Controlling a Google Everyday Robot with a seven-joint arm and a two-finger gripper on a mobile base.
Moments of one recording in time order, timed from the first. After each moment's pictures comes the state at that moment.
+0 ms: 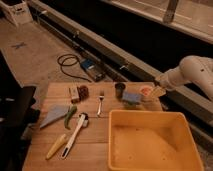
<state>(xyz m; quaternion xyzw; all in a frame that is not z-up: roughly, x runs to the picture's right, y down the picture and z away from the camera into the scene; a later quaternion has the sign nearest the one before) 0.276 0.000 0.752 -0.18 -0.11 0.27 0.94</state>
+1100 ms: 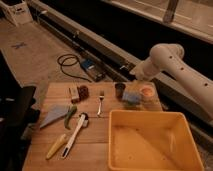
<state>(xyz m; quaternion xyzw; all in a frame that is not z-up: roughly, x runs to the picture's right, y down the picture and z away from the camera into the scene) 0.127 -0.031 0.755 -0.20 -0.17 0.09 0.96</state>
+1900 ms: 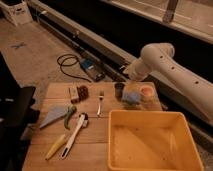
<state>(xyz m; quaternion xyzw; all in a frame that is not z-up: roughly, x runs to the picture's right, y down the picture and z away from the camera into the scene) 0.106 -0.040 0.760 -0.19 -0.17 0.06 0.97</state>
